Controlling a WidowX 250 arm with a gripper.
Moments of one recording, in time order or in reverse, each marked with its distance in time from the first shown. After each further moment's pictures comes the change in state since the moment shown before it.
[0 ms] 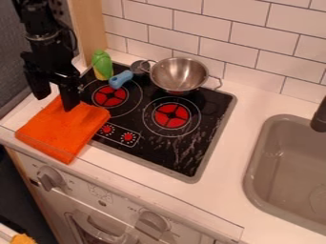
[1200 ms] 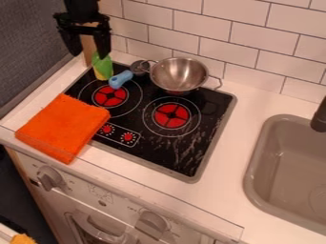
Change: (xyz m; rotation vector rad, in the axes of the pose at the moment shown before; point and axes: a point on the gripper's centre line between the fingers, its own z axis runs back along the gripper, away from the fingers) arm 0.109 0.017 0.014 -0.149 -0.067 0.134
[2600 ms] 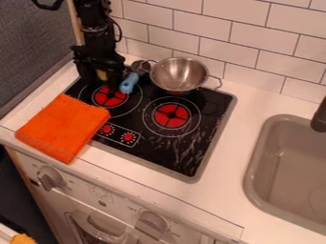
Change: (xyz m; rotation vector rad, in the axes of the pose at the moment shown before) arm -0.021 -0.015 -0.051 0.085 0.100 -0.076
